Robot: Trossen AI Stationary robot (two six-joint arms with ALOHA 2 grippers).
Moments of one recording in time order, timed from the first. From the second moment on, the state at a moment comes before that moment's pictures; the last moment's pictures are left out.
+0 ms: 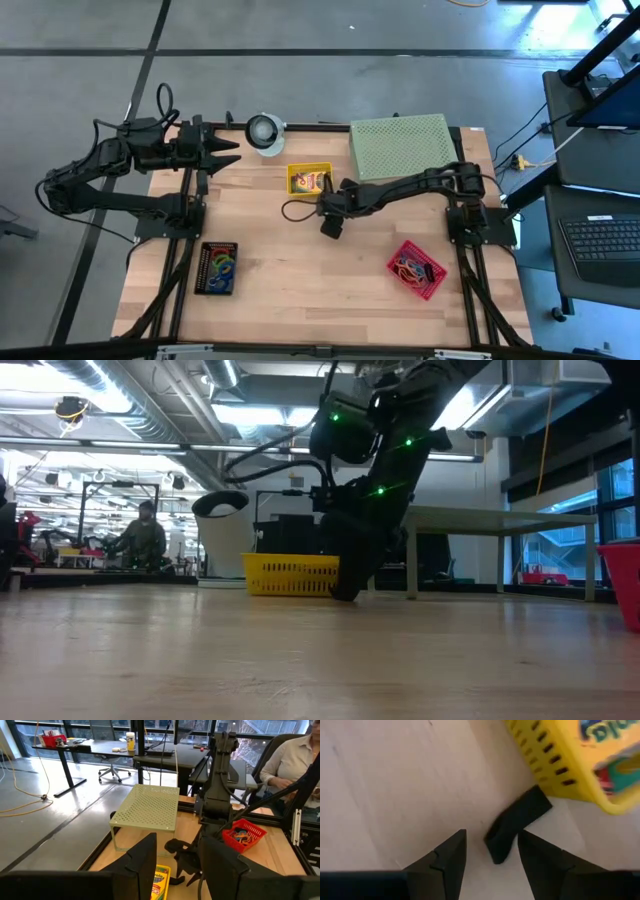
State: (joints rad) left arm 0.12 0.69 1.12 -0.63 -0.09 -0.04; right arm 0.03 2.02 1.28 -0.48 0.28 0.36
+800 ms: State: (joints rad) left arm 0.12 0.69 1.12 -0.63 -0.09 -0.04; right arm 0.03 2.01 1.28 -0.48 0.24 0.52
